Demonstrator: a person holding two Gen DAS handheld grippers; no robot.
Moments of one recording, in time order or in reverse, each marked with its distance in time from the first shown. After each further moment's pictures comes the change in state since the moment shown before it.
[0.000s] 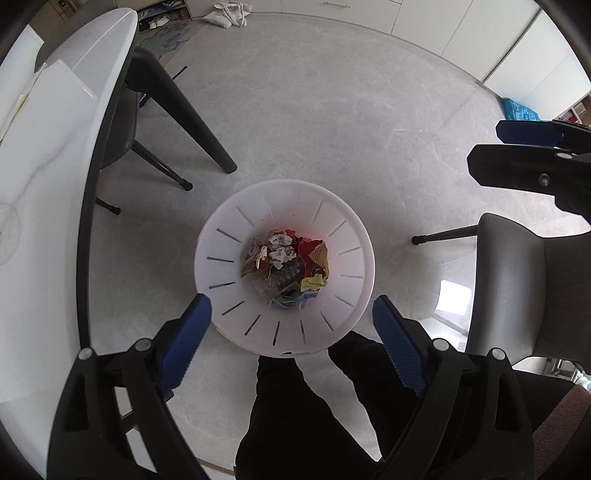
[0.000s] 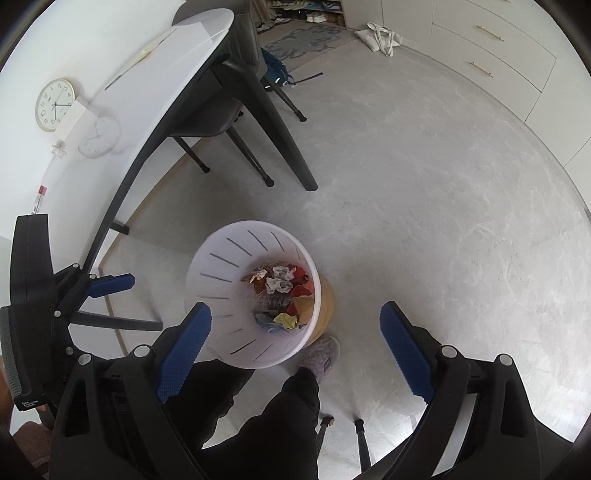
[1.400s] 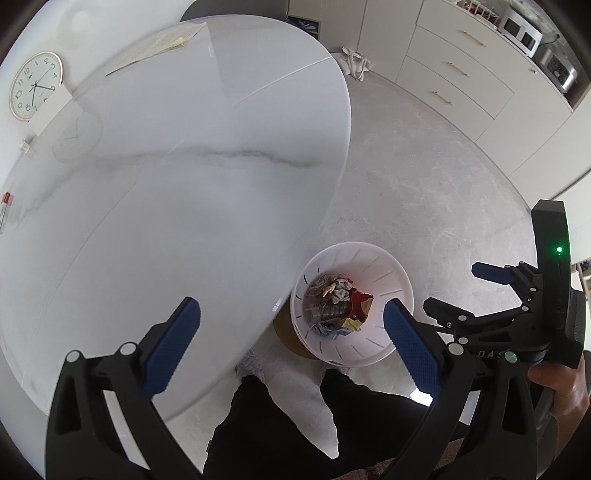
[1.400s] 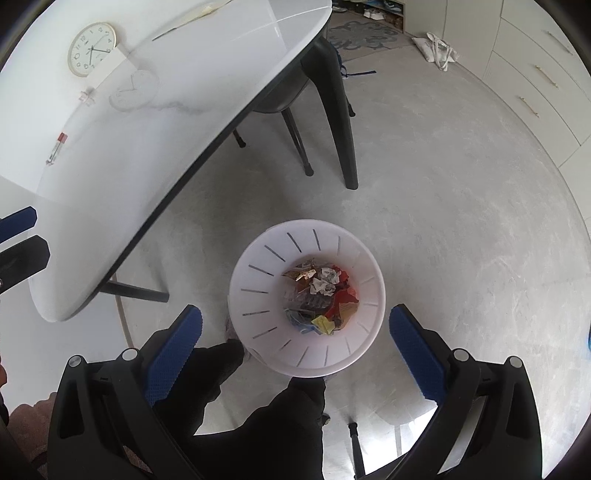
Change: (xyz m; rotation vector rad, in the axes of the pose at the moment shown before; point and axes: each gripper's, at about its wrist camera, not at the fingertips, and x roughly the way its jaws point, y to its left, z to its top) left arm -0.129 0.134 -0.056 -0.429 -0.185 0.077; right arm 0.023 0.117 0.019 -0.180 0.060 0.004
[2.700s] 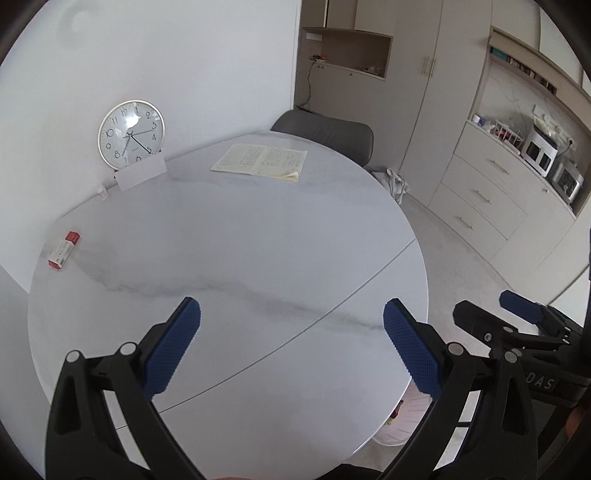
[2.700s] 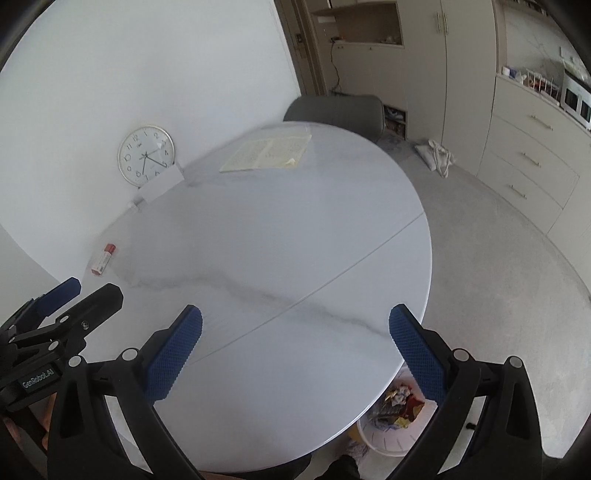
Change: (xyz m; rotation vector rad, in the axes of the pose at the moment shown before) left arm -0.198 0.212 0.079 -0.197 -0.407 0.066; right arm -0.185 0.238 0.141 0.021 -0.434 -0.010
